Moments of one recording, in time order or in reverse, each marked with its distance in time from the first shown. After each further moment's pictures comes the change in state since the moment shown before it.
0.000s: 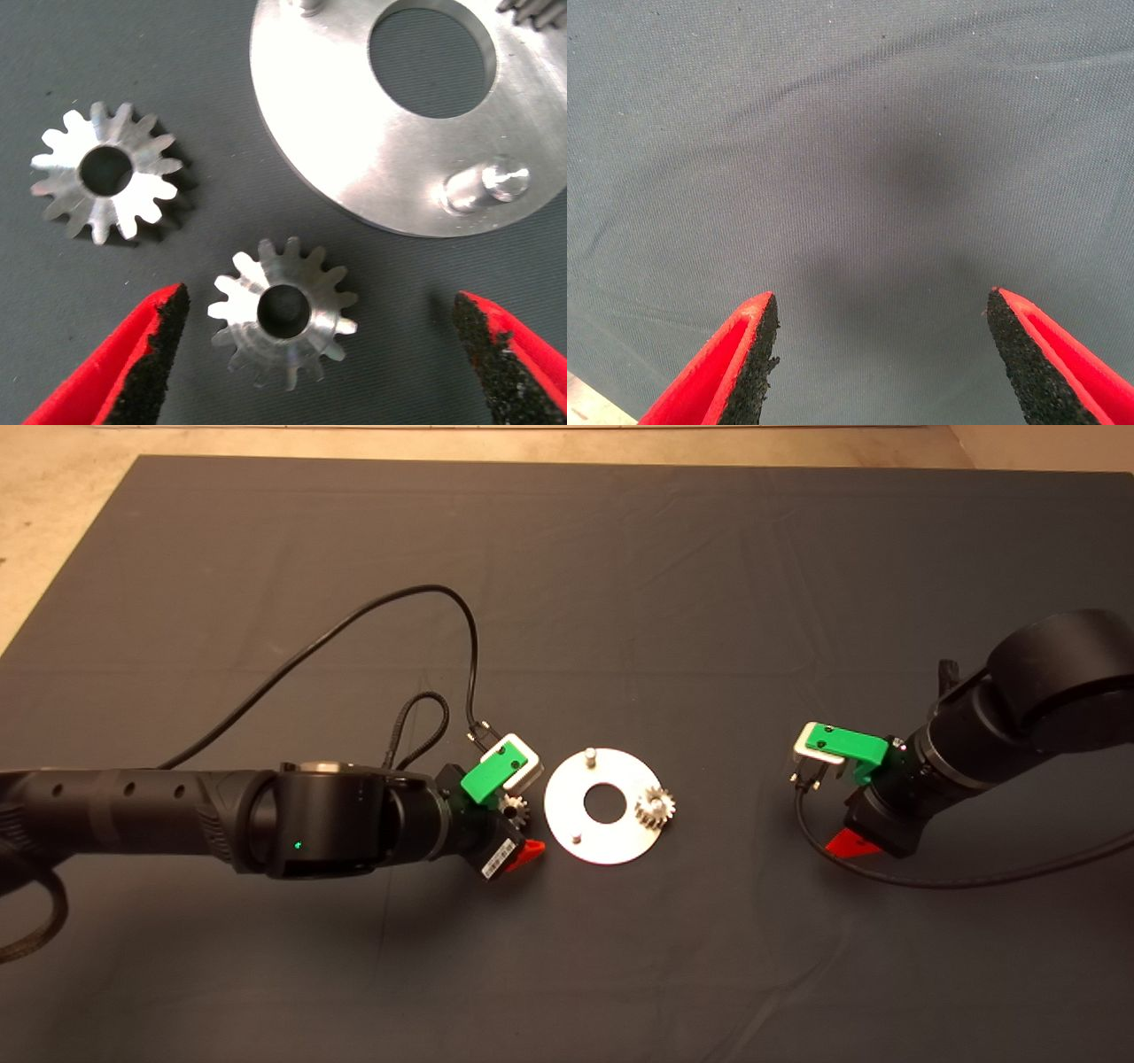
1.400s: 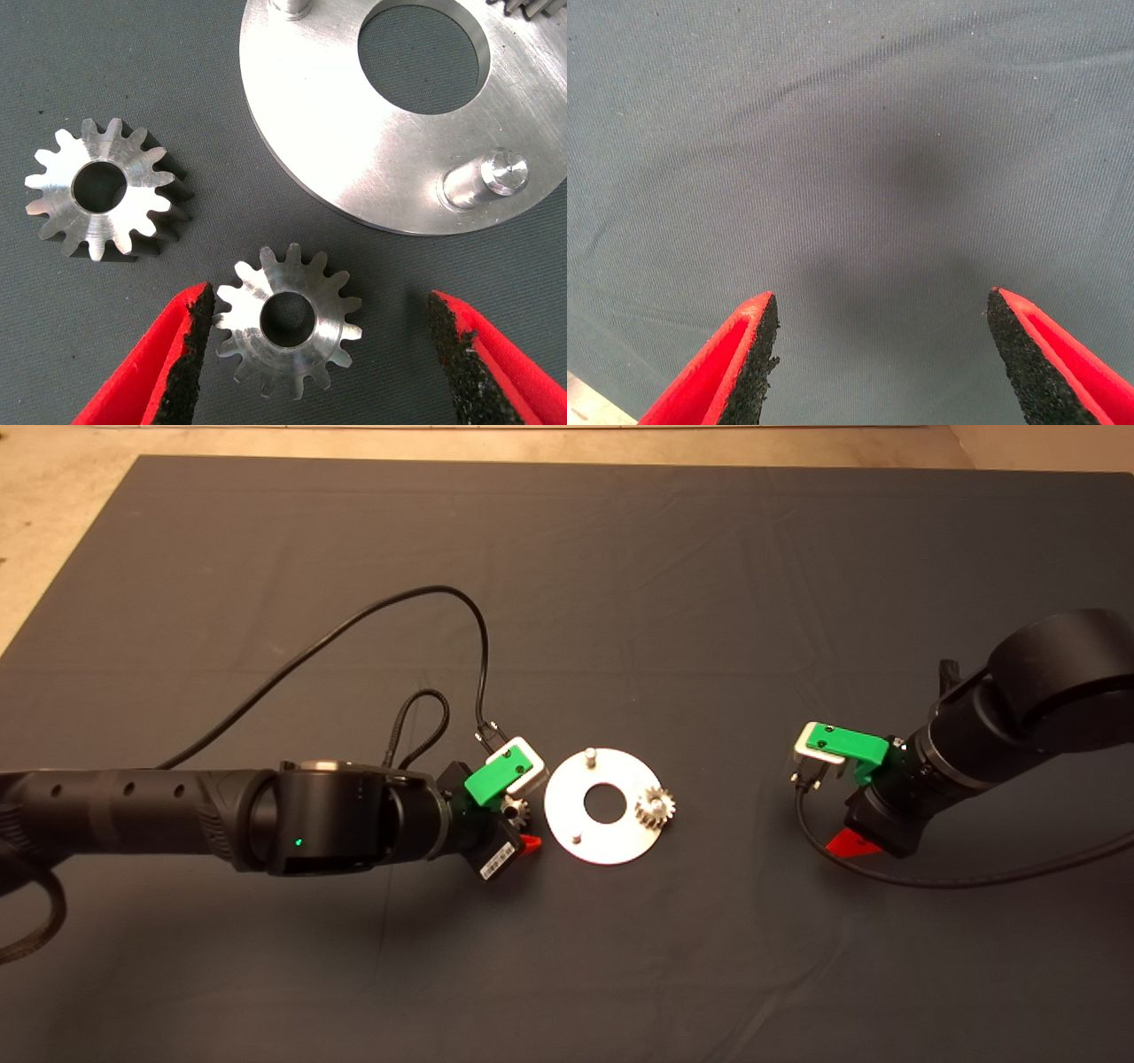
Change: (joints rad) left arm 0.003 -0.004 -0.011 -0.007 -0.027 0.063; right arm 0.000 0.000 0.000 0.000 0.000 0.000
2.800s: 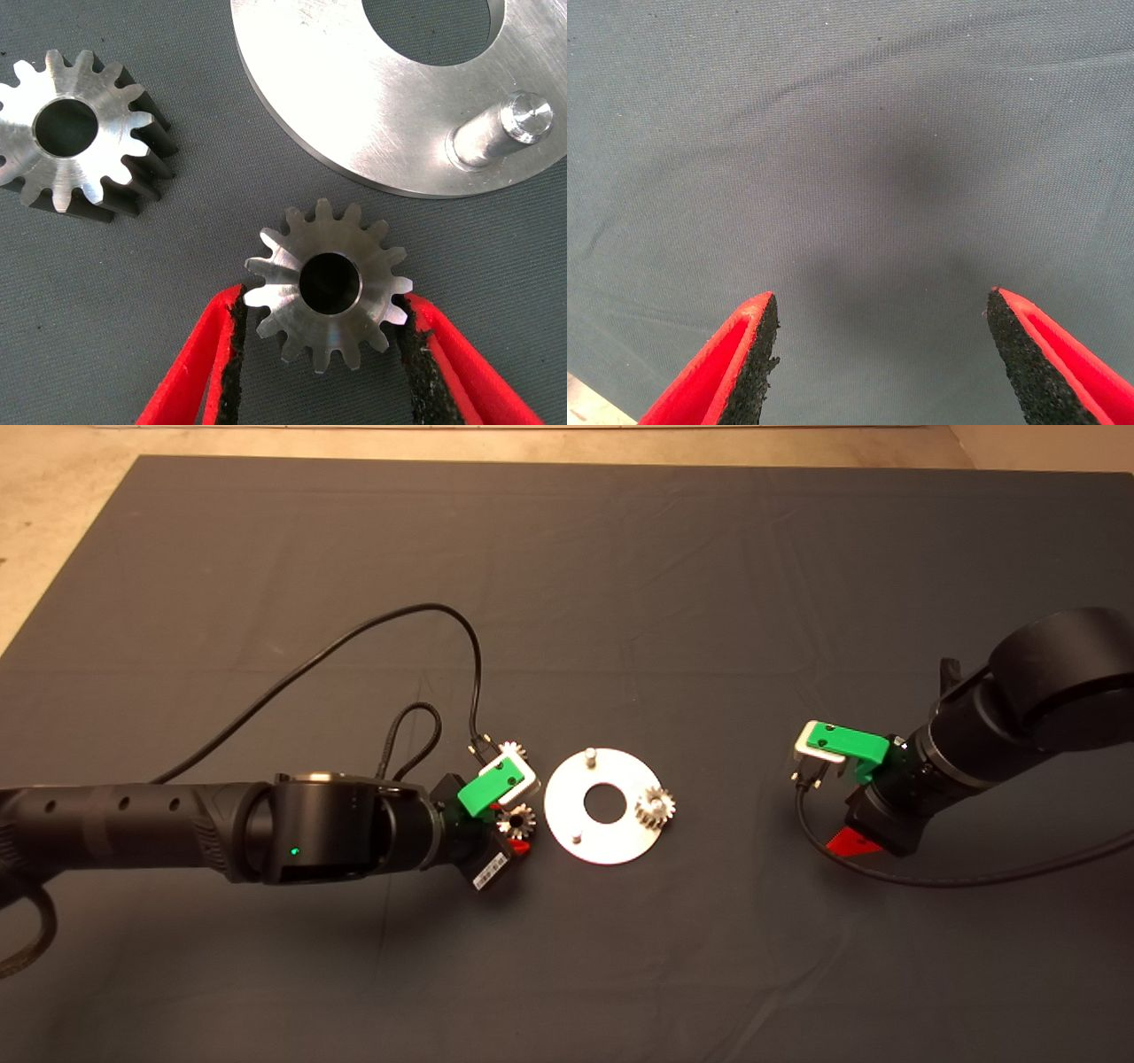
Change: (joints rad) left arm 0.033 -0.022 -0.013 -0.006 -0.033 0.016; right arm 0.003 0.000 0.000 0.000 -0.001 0.000
